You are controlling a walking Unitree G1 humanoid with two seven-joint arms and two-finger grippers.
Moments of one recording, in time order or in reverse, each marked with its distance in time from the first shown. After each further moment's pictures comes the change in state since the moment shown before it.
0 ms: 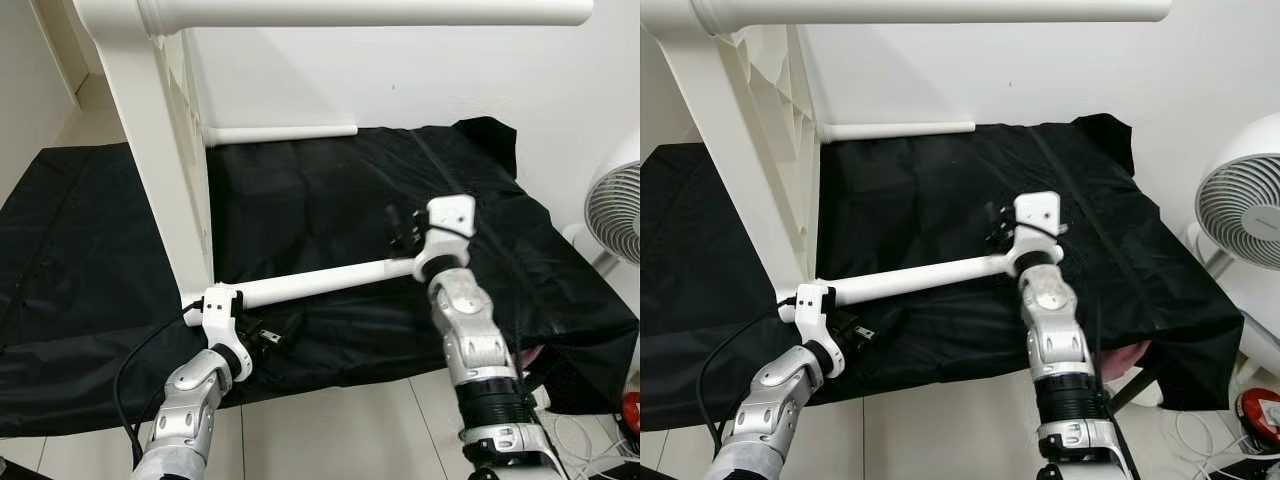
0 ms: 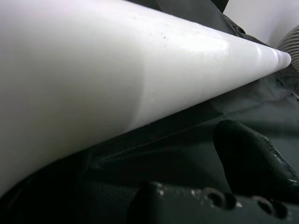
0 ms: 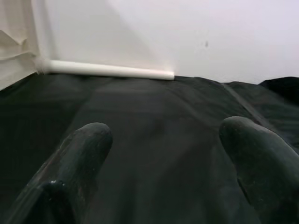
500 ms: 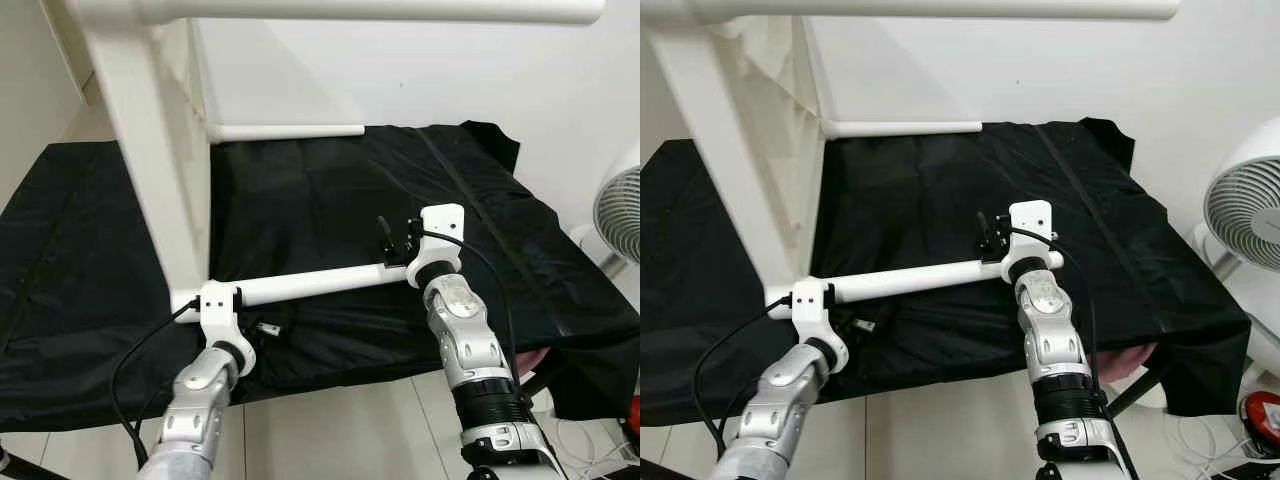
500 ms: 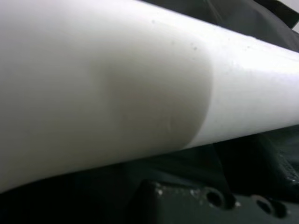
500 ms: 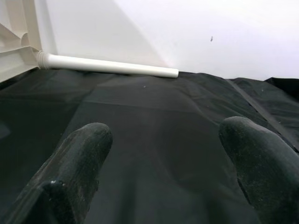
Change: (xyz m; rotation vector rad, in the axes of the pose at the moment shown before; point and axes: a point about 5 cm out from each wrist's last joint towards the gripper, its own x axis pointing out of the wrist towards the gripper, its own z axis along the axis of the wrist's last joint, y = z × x) left arm 0.000 0.003 0.009 0.043 -0.005 0.303; right arm 0.003 0.000 -0.003 0.002 0.006 0.008
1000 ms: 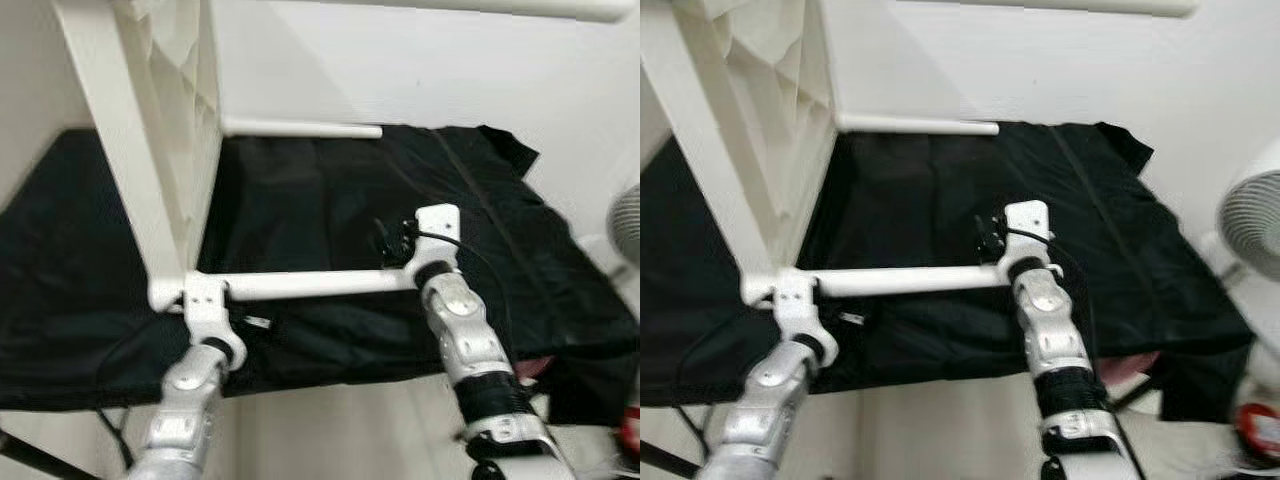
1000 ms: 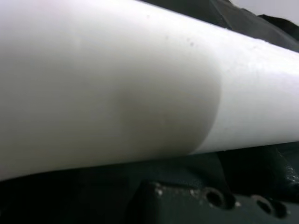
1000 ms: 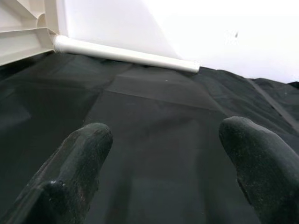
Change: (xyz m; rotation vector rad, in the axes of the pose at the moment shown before) left arm -0.006 0.008 0.028 0.097 -0.082 -0.006; right arm 0.011 0.006 0.003 0.012 -0.018 0.038
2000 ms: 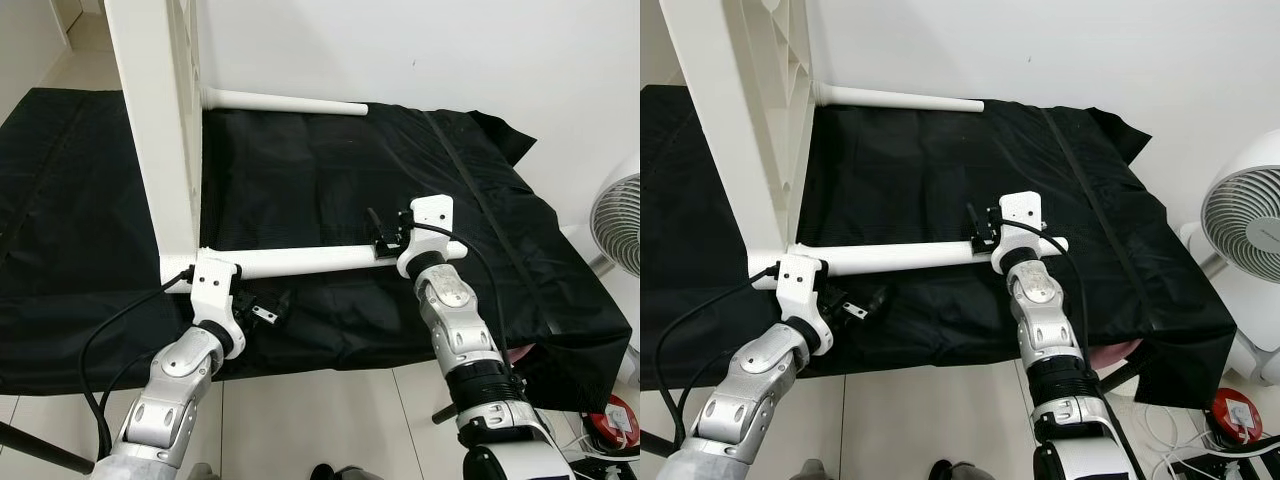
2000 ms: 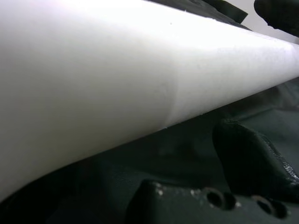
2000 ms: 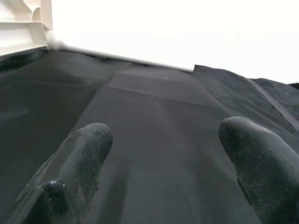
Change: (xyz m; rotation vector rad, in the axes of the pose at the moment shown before) left arm -0.005 -0.021 0.030 0.087 -0.037 -0.242; right arm 0.007 0.002 0.005 0.001 -0.045 0.012
